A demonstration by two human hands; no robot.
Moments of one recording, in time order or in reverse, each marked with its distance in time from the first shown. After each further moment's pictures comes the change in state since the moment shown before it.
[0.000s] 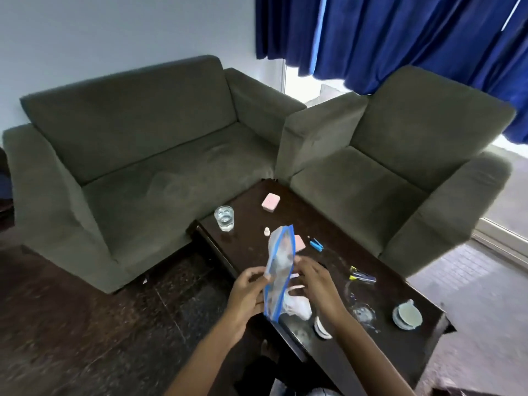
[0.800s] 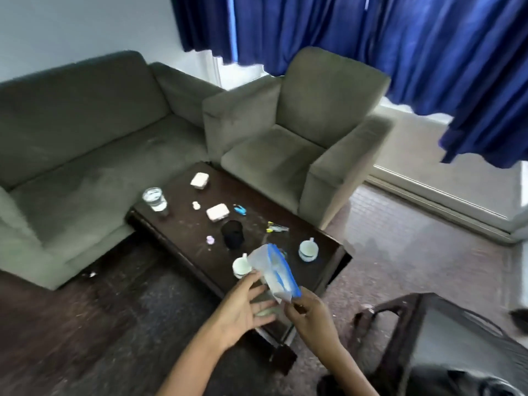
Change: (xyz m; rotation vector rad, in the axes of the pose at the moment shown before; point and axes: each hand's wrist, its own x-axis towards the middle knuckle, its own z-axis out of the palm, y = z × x) left_hand -0.152 -0.131 0.207 -0.127 -0.277 -0.305; right_hand -0.211 0.100 -0.245 -0.532 0.170 -0.304
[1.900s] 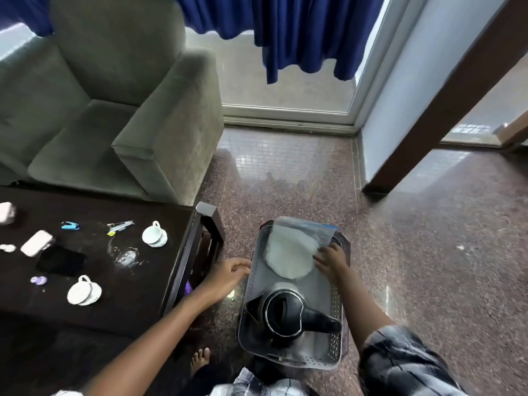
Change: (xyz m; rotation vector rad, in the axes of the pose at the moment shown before) left_hand 0.125 -0.185 0.324 1.376 -0.242 0.040; right_hand -0.082 0.325 -0.370 0.933 0.702 0.928
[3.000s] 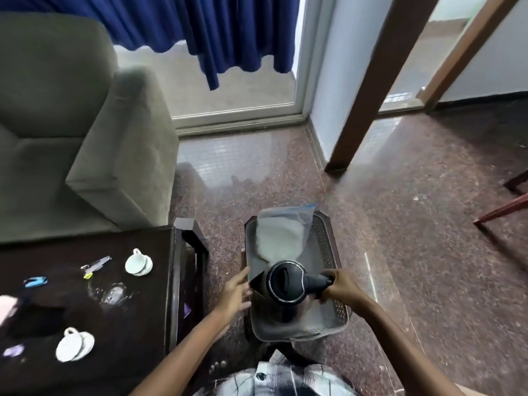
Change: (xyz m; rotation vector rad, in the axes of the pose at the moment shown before) left_hand -0.012 -0.034 0.019 -0.374 -0.129 -0.131; right_hand -0.127 0.064 -0.041 -0.737 -0.077 -0.220
